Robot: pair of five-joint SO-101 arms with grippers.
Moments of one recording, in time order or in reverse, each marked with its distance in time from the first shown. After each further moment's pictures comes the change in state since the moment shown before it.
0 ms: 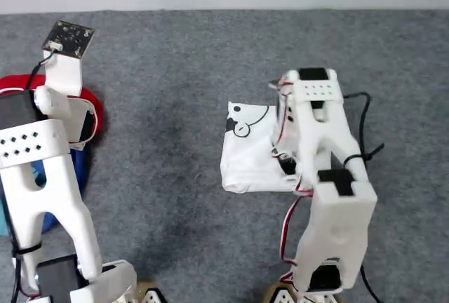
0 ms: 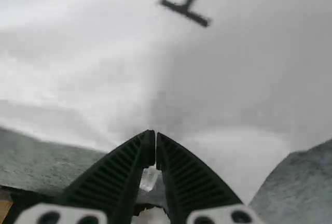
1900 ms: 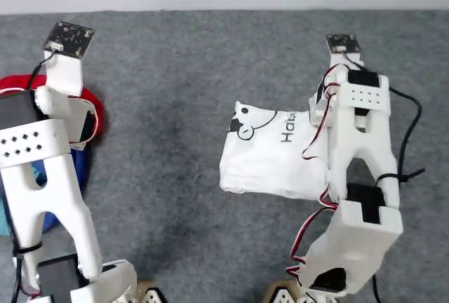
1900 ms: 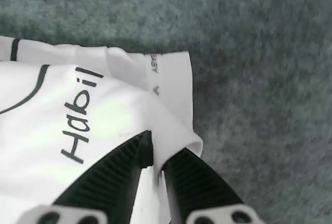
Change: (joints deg) left arm 0.0 0.0 0.0 0.0 0.0; right arm 13.3 -9.5 7.0 -29.0 -2.8
